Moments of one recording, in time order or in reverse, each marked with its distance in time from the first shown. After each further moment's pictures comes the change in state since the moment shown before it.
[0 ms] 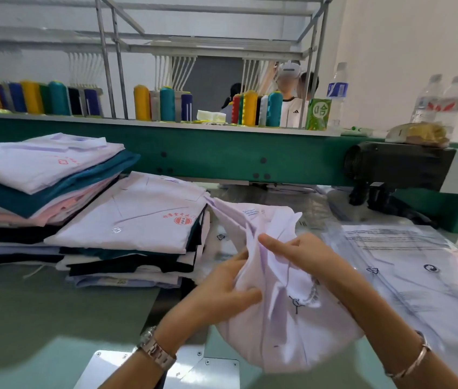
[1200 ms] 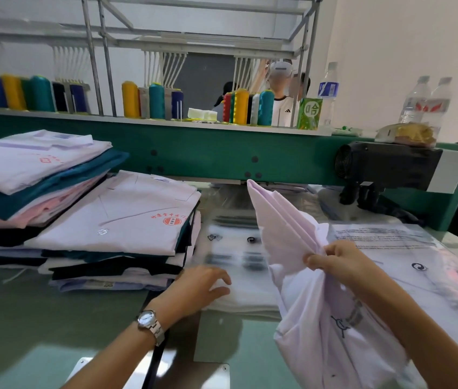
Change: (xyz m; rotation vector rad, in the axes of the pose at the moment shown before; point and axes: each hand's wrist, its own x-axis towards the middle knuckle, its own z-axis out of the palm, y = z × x) left_hand 0.040 -0.106 -0.022 0.889 -0.085 -0.060; right_hand -0.021 0.043 -0.044 0.023 0.136 0.074
